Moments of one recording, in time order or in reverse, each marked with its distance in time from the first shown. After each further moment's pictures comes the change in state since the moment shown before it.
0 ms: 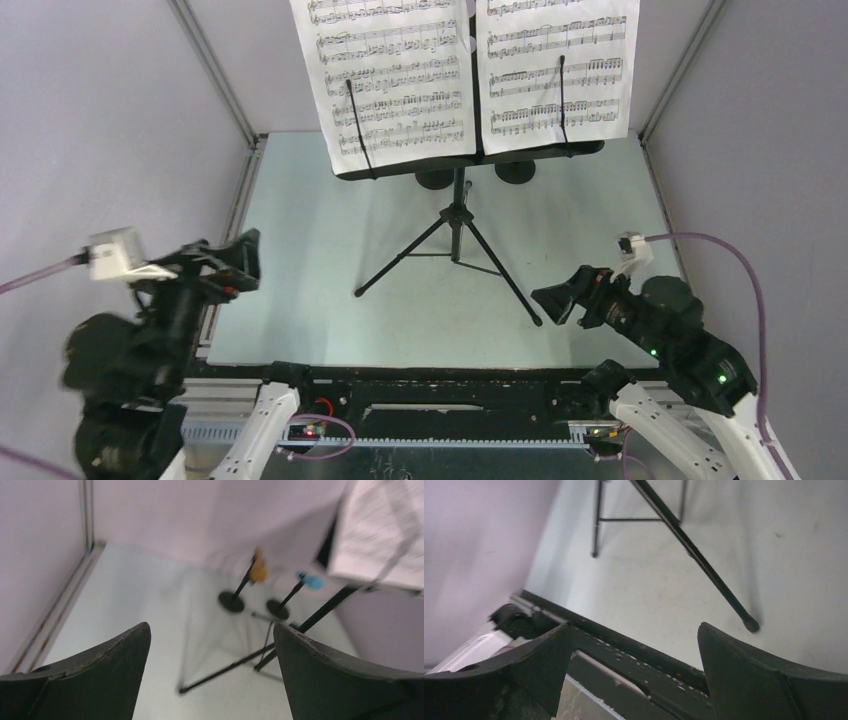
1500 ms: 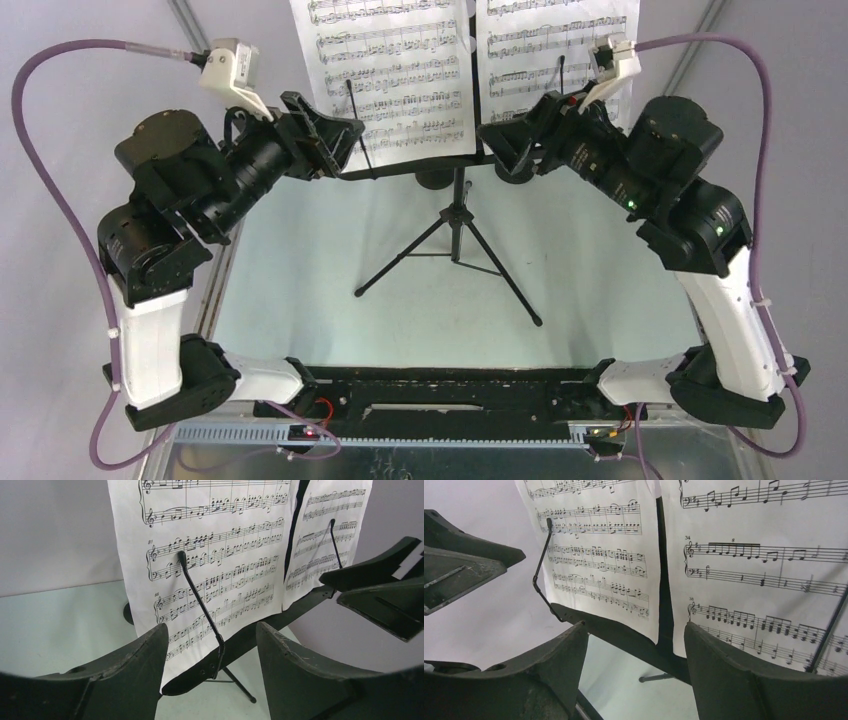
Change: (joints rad) left arm -0.685 0.792 0.898 -0.055 -0.179 0.045; right arm 0.189 0.862 1.174 0.167 0.065 -0.288
